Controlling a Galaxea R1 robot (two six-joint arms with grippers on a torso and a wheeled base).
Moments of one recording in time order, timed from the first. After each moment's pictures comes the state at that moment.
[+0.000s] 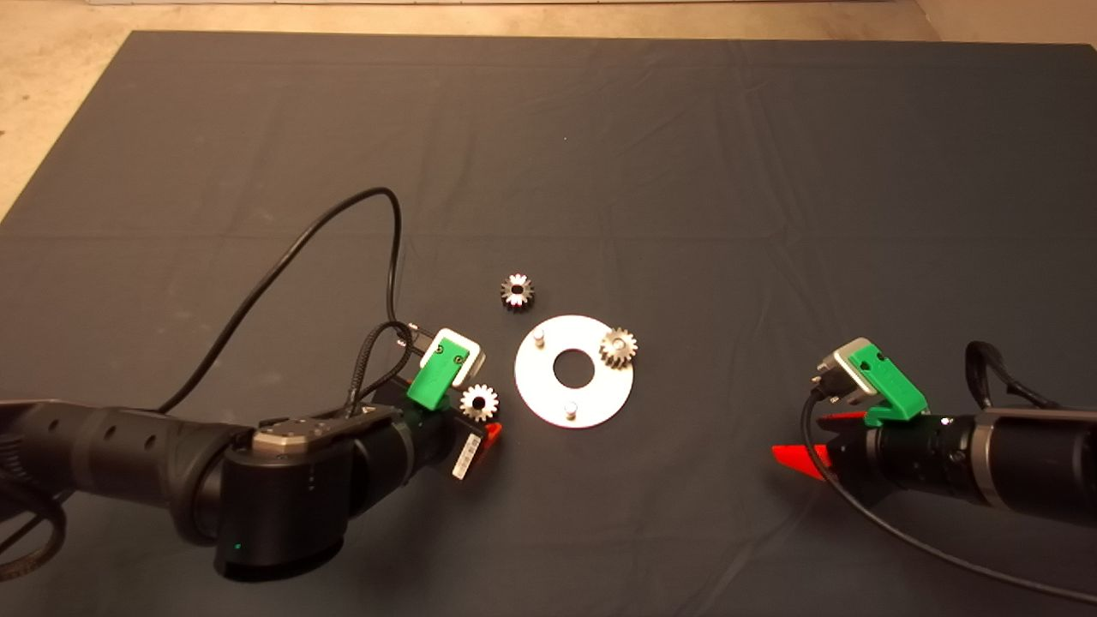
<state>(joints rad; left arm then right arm) 0.03 2.39 -0.55 1.29 1.53 -1.23 0.03 1.99 -0.40 -0.99 -1.28 1.25</state>
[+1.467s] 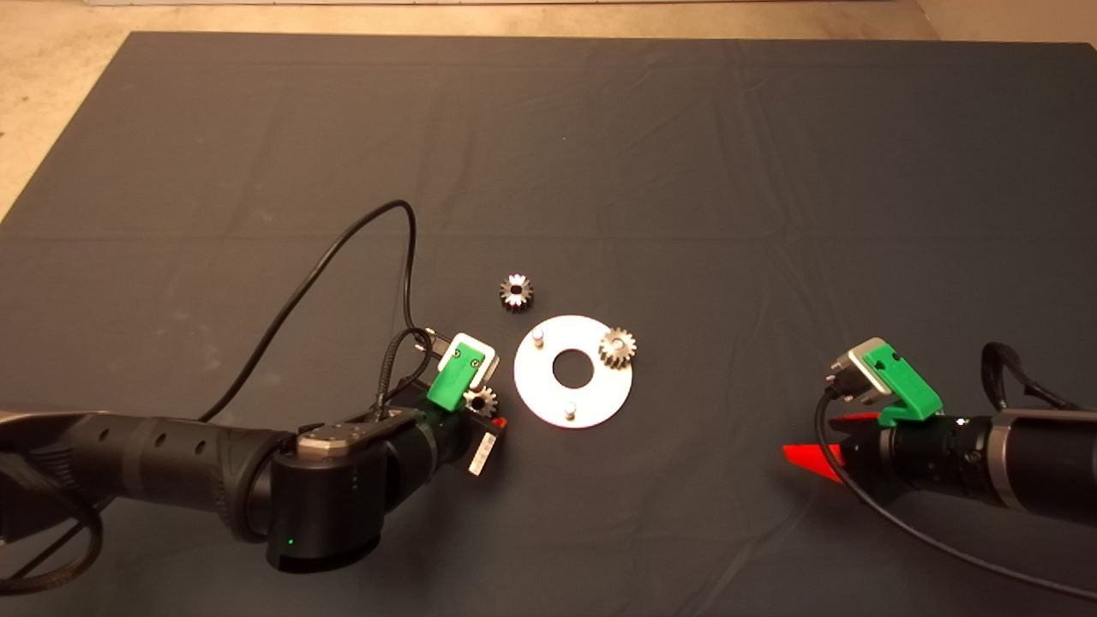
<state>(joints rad) 0.08 2.44 -0.63 1.35 1.53 -1.21 0.03 1.95 -0.40 -0.99 -1.26 1.25</state>
